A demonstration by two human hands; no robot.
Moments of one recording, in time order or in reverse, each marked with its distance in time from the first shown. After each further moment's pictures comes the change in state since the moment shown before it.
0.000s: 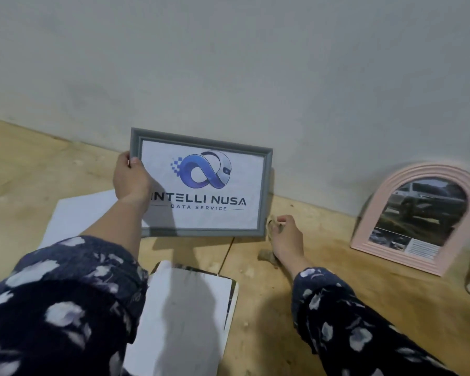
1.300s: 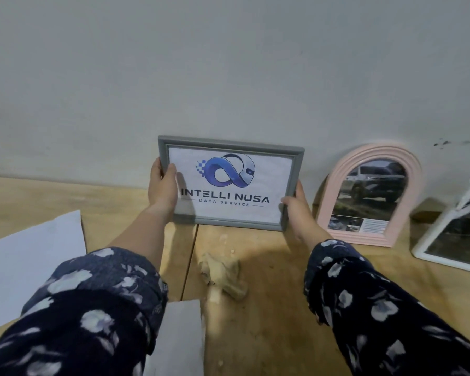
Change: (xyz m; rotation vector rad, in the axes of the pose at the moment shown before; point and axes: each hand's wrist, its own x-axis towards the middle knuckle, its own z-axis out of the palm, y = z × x) left_hand -0.027 0.000 0.179 -0.248 -0.628 -0.100; right_hand 0.089 0.018 -0.082 0.558 0.137 0.215
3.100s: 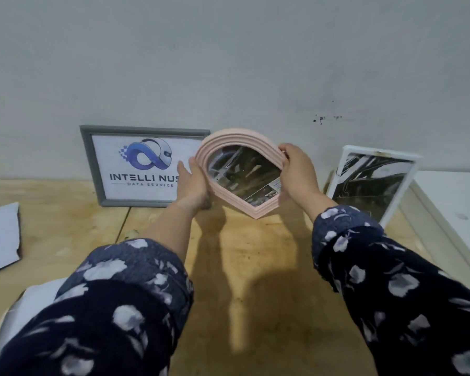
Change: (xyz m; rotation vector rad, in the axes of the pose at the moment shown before) left_hand -0.188 0.027 0.183 0.206 -0.155 -0.070; right_hand -0.054 -0.052 -0.203 -0.719 0.236 -0.598
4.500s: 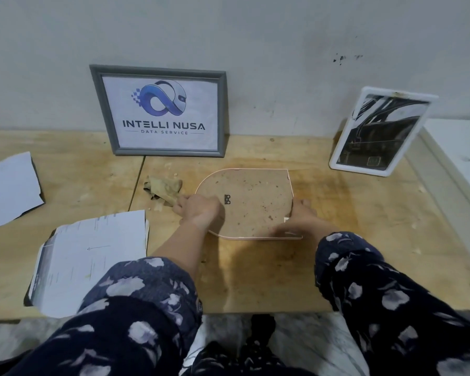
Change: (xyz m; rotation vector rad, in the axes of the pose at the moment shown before) left_hand -0.075 -0.128 -0.043 0.615 -0.053 -0.249; right_hand -0.165 0.060 0.063 -0.198 -0.667 0.505
